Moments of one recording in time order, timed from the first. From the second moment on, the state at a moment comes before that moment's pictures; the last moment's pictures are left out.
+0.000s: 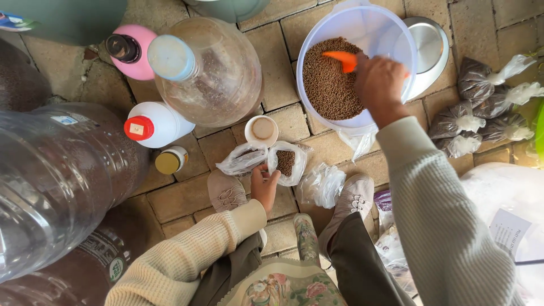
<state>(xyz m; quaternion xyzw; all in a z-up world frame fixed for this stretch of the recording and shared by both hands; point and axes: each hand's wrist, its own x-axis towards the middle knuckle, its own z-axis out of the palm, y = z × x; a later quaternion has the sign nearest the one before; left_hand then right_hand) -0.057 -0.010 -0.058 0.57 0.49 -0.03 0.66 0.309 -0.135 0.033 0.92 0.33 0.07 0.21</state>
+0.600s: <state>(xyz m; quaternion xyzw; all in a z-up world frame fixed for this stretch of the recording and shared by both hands) -0.057 -0.004 -0.028 0.72 0.35 -0.03 0.59 0.288 -0.170 0.137 0.94 0.18 -0.29 0.07</state>
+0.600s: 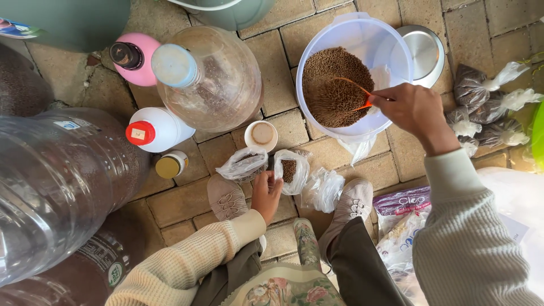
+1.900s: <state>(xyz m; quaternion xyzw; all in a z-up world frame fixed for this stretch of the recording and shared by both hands) -0.055 -0.011 -0.018 0.60 0.42 -0.03 0.68 0.084 -0.139 0.083 0.88 0.34 -0.28 0.15</state>
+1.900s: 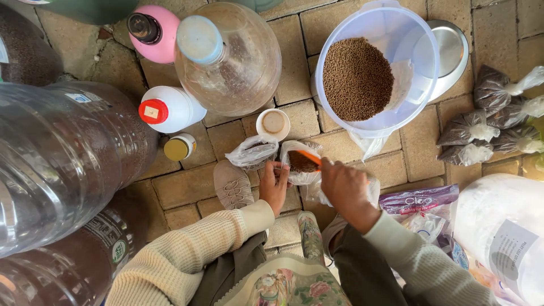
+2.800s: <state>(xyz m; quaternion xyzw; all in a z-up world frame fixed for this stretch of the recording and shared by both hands) -0.062 0.006 -0.031 0.33 0.55 -0.07 0.76 0.180 -0.193 0.138 0.94 0.25 -0.01 -0.25</state>
